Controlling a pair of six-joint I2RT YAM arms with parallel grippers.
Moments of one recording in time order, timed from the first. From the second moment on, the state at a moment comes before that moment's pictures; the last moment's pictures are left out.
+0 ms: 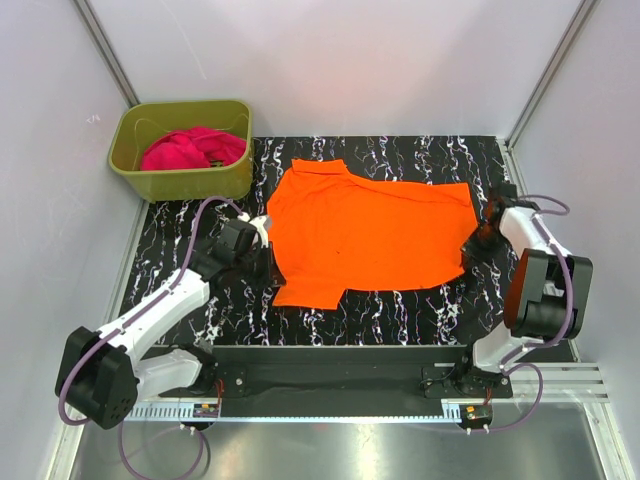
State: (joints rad) left arm -0.49 1.12 0.72 -0.49 0.26 -0.54; right arm -0.22 1.62 1.07 -0.83 -0.02 0.52
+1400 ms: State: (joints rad) left arm -0.47 1.18 0.81 -0.50 0.27 -0.52; right arm -0.12 1.76 1.05 -0.55 -0.16 0.77
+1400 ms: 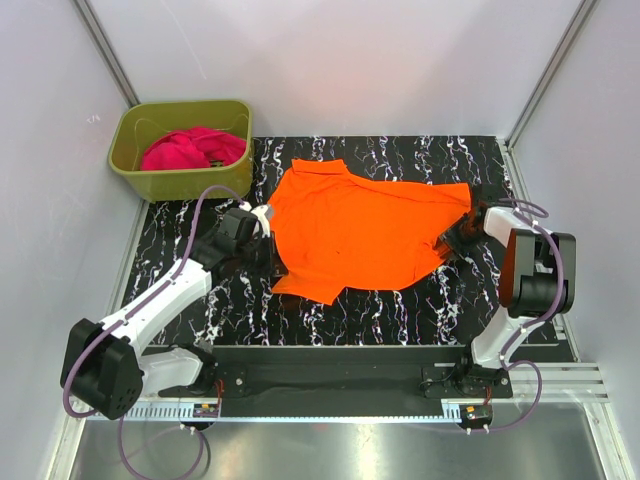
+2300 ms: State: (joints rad) left arm -0.47 1.18 0.81 -0.50 0.27 -0.52; right arm -0.13 1.78 1.06 -0.52 -0.24 0.80
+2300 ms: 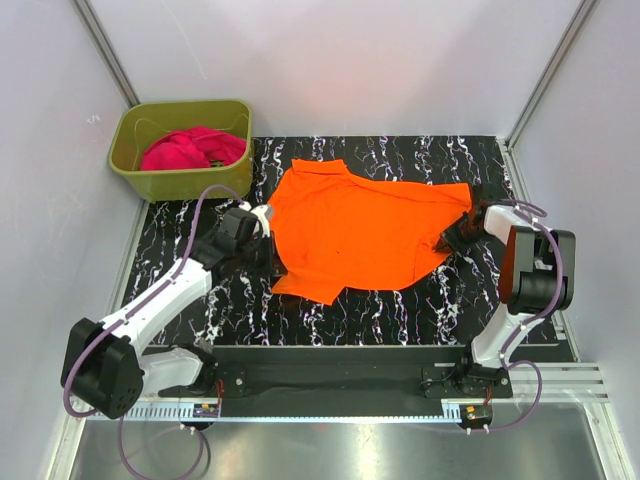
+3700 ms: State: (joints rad) left arm -0.26 1.17 1.25 -0.28 0.28 -0.29; right arm -0.28 1.27 1.36 -0.63 0.05 0.61
